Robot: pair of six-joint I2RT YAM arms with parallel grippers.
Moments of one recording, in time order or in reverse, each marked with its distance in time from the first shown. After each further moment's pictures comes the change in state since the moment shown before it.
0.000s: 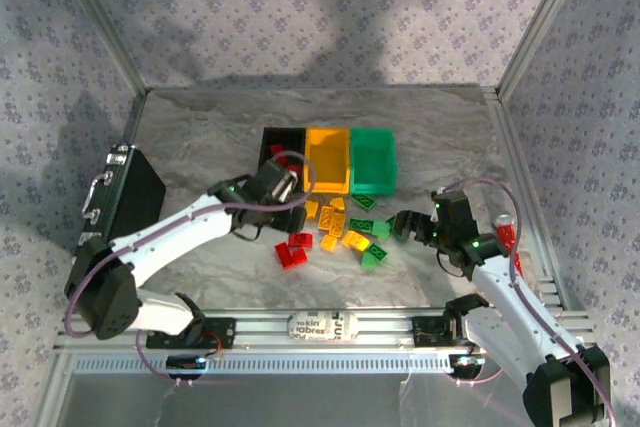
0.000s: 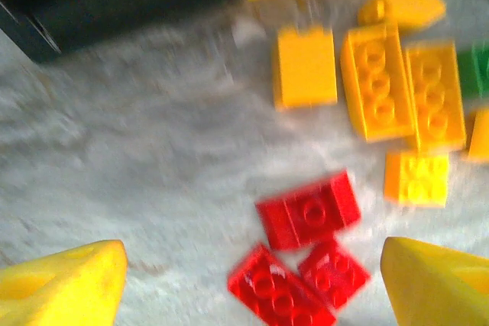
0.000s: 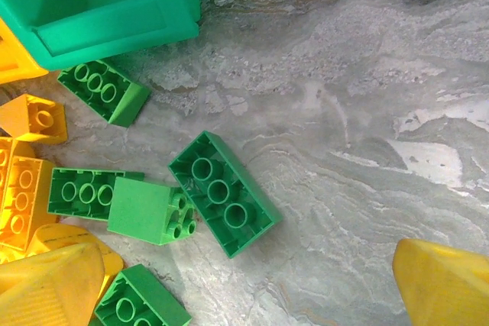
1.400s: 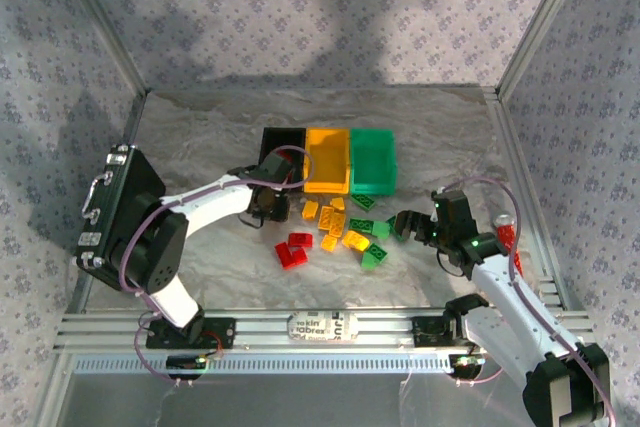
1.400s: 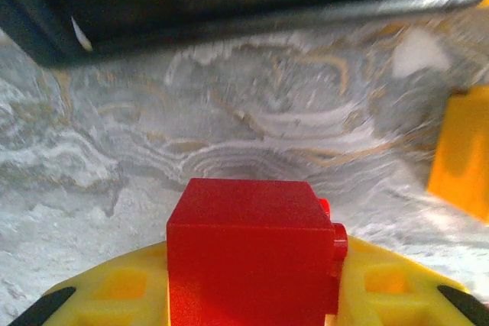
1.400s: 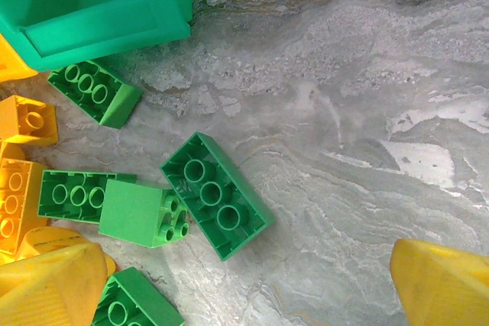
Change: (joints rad) left arm 0.165 0.321 0.084 0.091 -0.008 -0.020; right arm 0.000 0.010 0.001 0.000 0.016 -0.003
